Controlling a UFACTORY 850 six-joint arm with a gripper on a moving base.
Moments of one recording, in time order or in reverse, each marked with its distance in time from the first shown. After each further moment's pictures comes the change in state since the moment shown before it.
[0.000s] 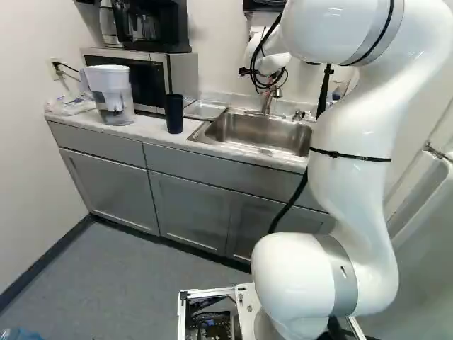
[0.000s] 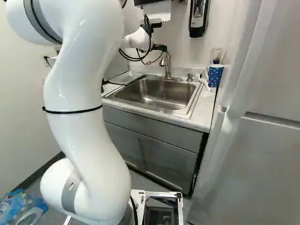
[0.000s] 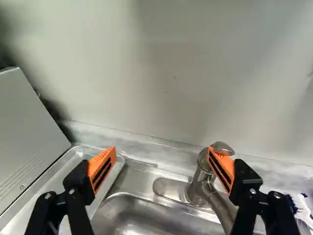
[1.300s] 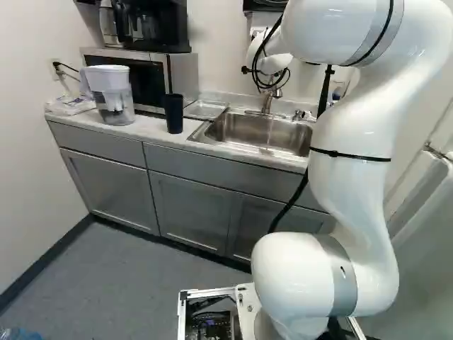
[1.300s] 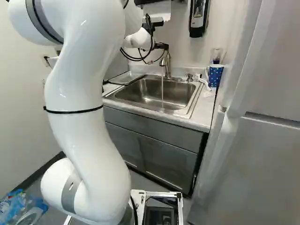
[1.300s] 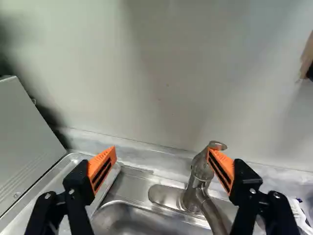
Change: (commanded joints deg) arm -0.7 -0.2 -0.2 0.0 2.0 0.0
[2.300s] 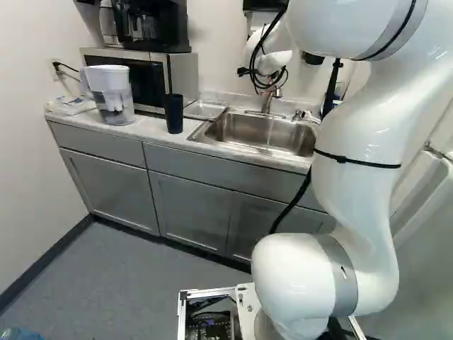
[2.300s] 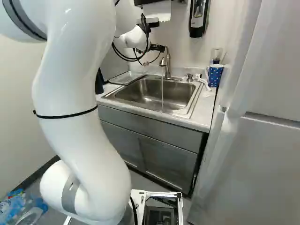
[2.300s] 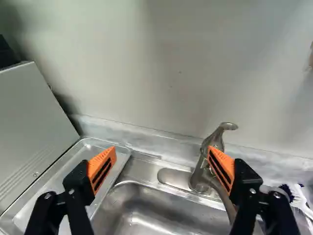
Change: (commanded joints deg) arm 1.8 5.0 5.7 0.0 -2.8 0.0
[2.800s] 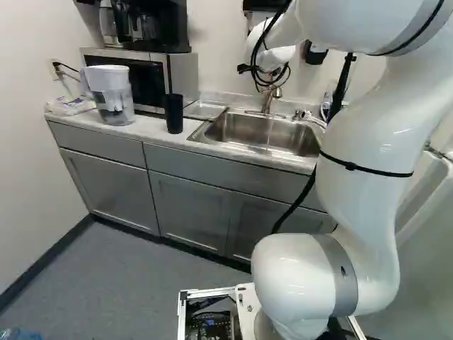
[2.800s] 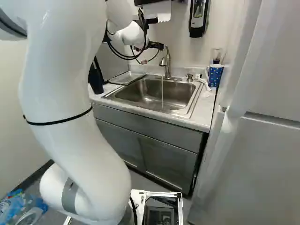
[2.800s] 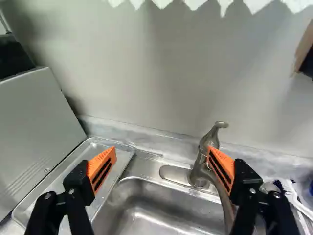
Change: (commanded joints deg) arm 0.1 4.6 3.2 0.0 -0.2 0.0
